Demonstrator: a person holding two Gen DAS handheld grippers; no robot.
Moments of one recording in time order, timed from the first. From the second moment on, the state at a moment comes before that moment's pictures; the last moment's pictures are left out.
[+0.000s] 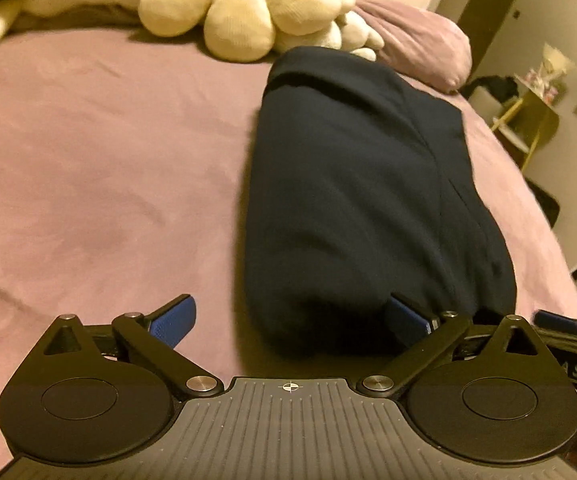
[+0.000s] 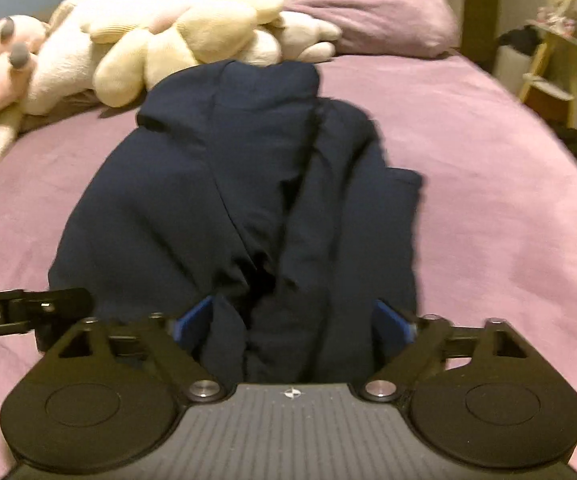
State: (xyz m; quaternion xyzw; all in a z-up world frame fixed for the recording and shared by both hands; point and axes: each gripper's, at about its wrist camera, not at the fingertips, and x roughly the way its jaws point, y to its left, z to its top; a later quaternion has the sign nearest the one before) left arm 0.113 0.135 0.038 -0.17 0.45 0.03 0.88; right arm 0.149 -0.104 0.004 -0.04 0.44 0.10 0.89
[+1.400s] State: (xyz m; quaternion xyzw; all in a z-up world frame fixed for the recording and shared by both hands) left arm 0.074 0.100 0.080 -0.08 0.43 0.04 0.90; right arm 0.071 -0.092 0.052 -0.05 0.47 0.03 0.88
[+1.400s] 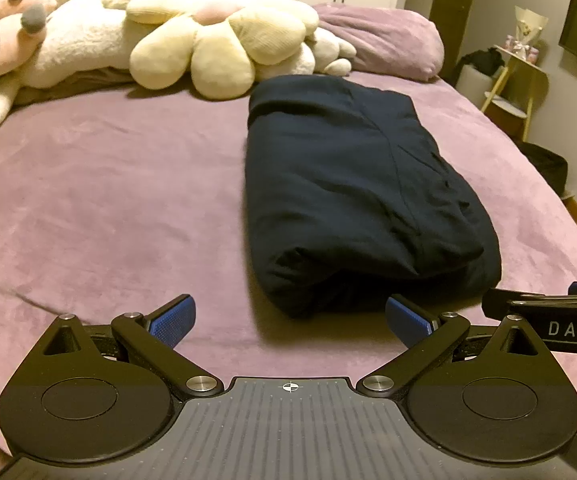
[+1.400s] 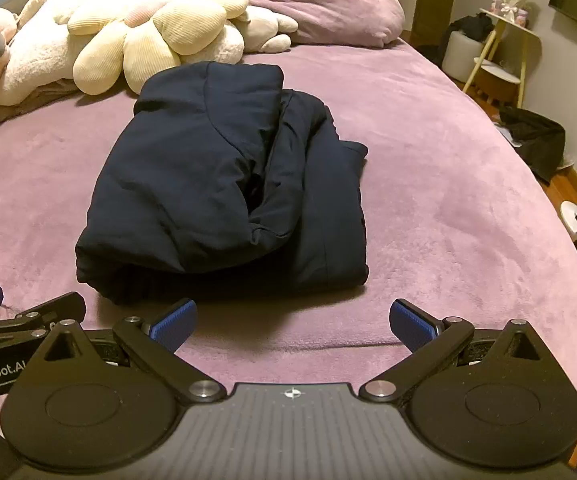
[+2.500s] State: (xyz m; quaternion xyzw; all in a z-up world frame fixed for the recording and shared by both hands) left arm 0.075 0.099 0.081 -0.06 0.43 0.04 0.90; right arm 0.069 -0.094 0.054 -0.04 0.47 0.03 0.88
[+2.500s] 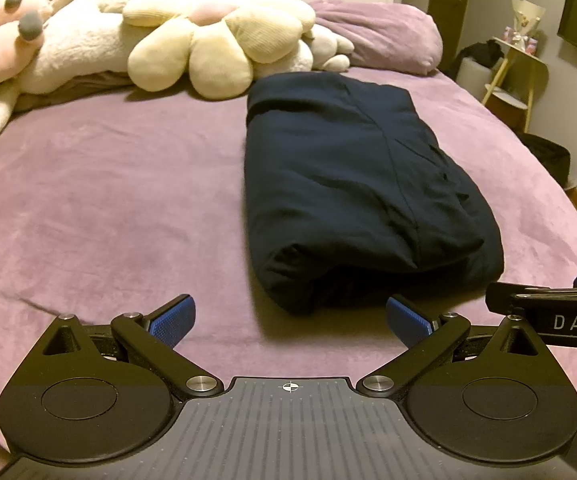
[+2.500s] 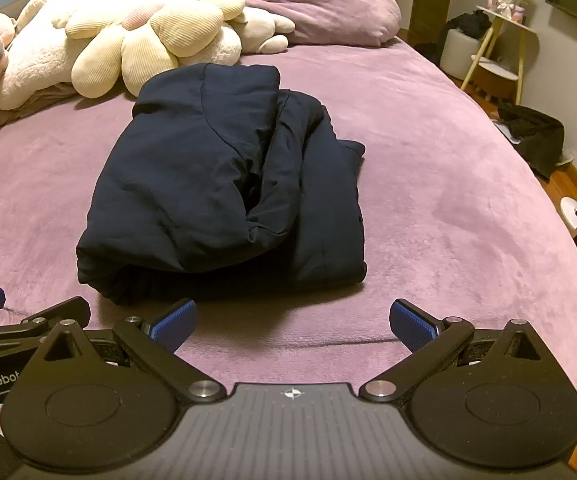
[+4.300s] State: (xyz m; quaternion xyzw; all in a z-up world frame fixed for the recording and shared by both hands) left arm 0.076 0.093 0.081 -0.05 0.45 0.04 0.89; right arm 0.068 -0.093 0.061 -0.04 0.46 0.03 0.89
